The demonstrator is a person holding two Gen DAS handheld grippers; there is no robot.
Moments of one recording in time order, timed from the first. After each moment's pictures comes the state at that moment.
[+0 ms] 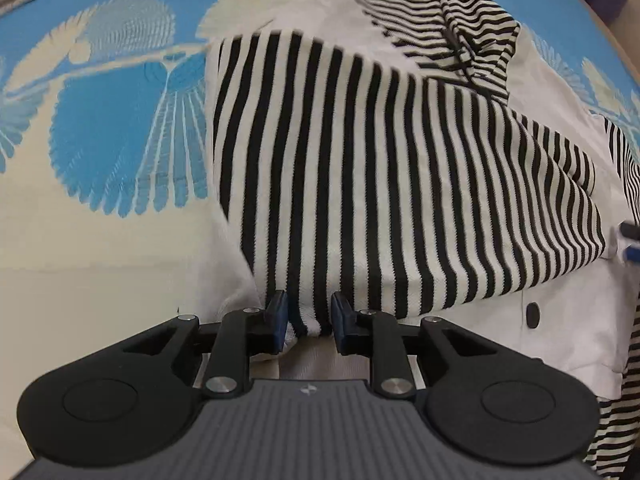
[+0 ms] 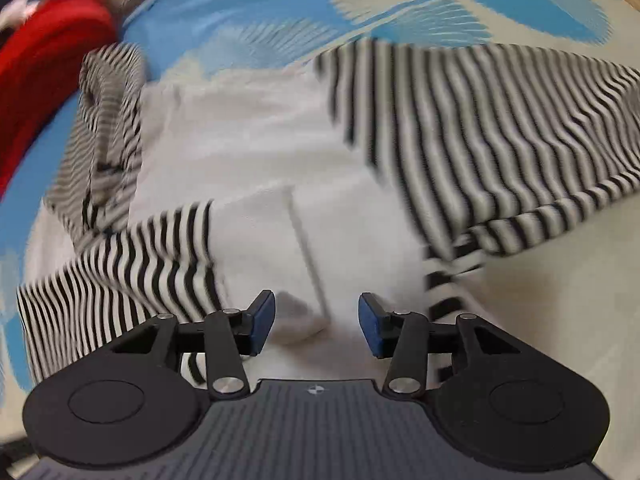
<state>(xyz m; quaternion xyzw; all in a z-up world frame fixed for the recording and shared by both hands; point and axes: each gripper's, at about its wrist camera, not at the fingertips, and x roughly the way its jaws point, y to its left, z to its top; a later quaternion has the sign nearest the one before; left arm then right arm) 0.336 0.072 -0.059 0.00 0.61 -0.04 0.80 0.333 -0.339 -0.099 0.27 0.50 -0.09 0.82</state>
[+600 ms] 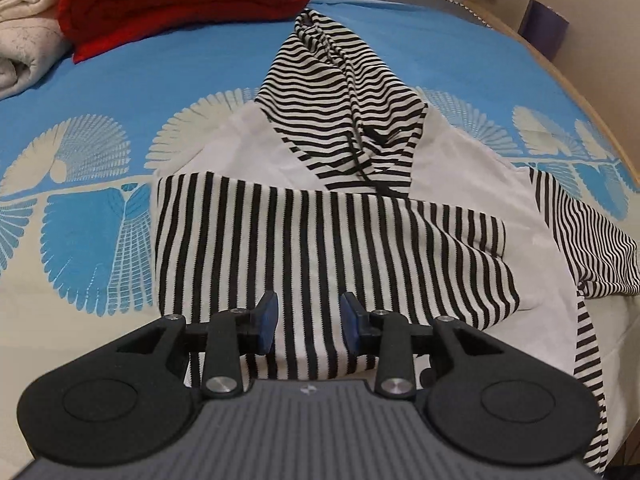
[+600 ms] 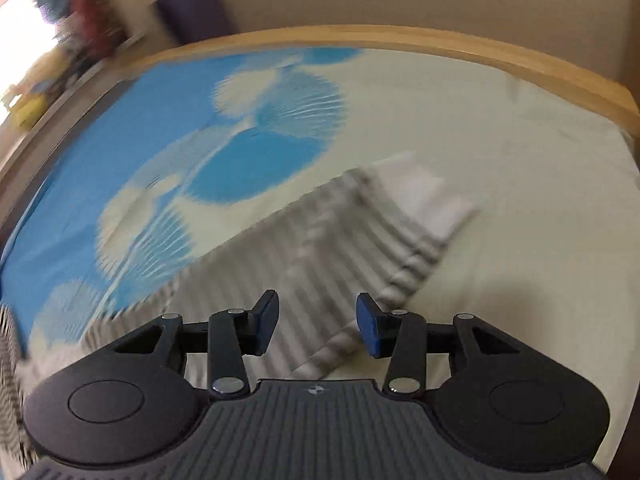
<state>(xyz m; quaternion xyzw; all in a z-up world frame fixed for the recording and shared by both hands) 0.329 0.013 0.008 0.01 0.50 -0.08 0.86 0.245 -0.557 -0.097 0.37 0.35 -0.35 0.78</state>
